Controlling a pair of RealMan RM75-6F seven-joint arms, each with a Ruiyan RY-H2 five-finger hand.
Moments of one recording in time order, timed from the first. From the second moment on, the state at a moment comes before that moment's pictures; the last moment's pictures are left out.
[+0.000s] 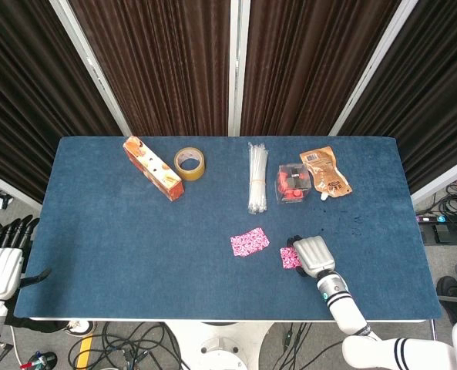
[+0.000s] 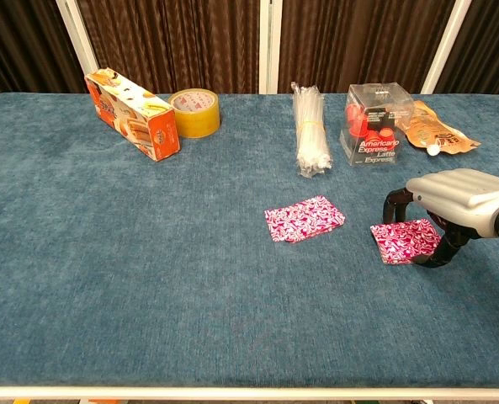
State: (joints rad) left arm -0.10 -1.25 -0.04 -1.37 1.49 1.47 -0.07; right arm 0.62 -1.55 0.00 -1.60 -0.90 1.05 -0.67
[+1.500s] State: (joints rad) left arm -0.10 -1.25 -0.04 -1.38 1.49 1.47 -0.08; right arm 0.62 -1.48 0.09 -1.50 -0.87 1.02 -0.58
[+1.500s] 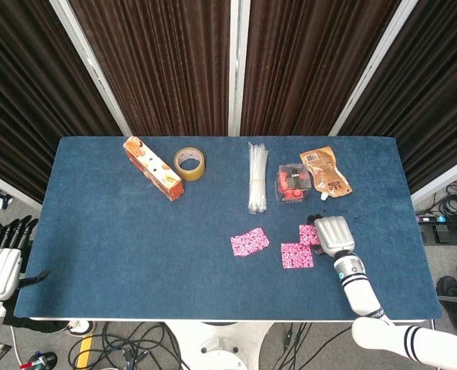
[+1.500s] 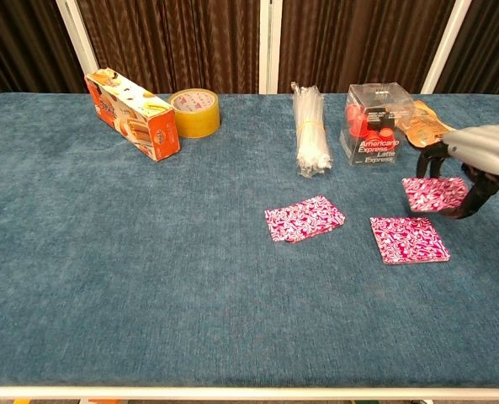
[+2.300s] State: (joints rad) left arm -0.10 -1.25 -0.04 -1.37 1.49 1.47 -0.07; right arm 0.62 -1.55 0.09 -1.26 -0.94 0.92 -0.46
